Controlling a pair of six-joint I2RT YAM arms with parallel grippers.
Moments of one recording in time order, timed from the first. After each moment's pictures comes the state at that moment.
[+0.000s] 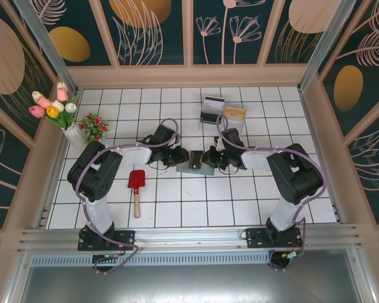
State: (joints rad) left arm -0.57 1.87 0.99 -0.09 0.43 -0.80; right arm 0.50 1.73 0.78 0.08 -0.54 0.85
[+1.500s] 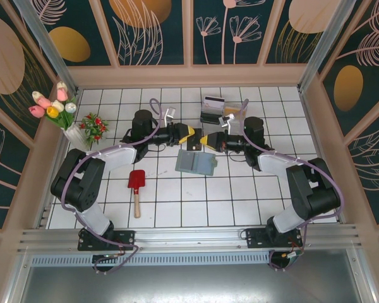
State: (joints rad) left arm -0.45 1.71 0.91 0.59 0.92 -1.16; right arm 0.35 1.54 0.70 0.60 -1.05 1.02
